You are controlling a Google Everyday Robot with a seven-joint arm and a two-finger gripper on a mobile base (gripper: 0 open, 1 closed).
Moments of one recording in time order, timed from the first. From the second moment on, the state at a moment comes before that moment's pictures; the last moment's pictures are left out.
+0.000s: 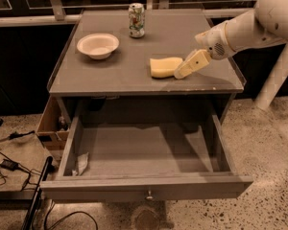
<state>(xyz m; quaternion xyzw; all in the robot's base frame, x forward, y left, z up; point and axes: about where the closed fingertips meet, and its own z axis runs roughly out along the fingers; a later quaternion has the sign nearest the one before) 0.683 -0.153 0.886 -0.47 0.77 0.16 0.40</state>
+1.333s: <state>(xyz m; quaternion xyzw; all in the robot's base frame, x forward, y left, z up) 0.705 -0.112 0.835 -0.48 0.76 0.18 0.40</state>
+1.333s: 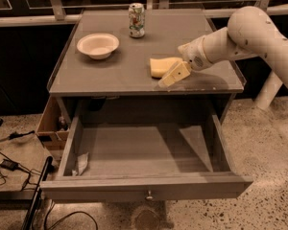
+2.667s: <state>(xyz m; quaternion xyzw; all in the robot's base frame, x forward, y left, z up) 0.702 -0.105 0.844 -0.49 0.76 0.18 0.38</state>
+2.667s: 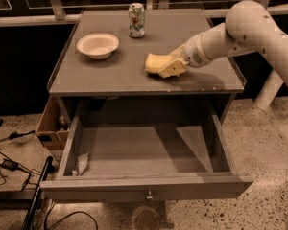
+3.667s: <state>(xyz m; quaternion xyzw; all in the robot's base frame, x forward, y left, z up) 0.656 -0.099 0.883 -0.50 0.75 0.18 0.40</state>
